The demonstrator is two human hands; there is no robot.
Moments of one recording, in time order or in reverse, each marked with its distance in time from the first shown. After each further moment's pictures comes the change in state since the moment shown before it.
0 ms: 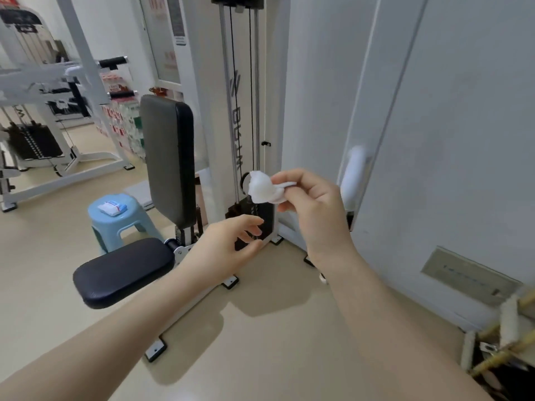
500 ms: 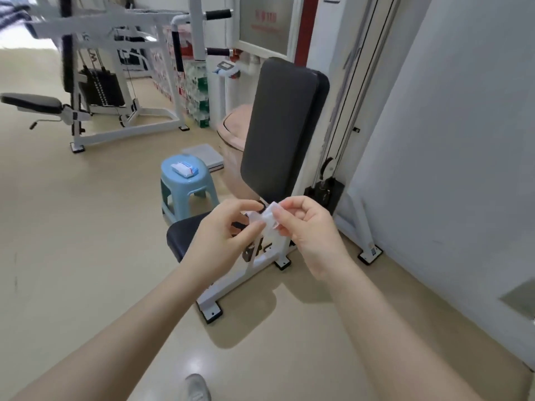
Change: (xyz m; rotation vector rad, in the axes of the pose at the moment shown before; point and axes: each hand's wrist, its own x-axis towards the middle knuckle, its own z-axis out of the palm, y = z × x) left_hand -0.113 -0.235 -0.152 -0.296 0.321 -0.222; right_hand 0.008 0.110 0.296 0.002 -0.208 0.418
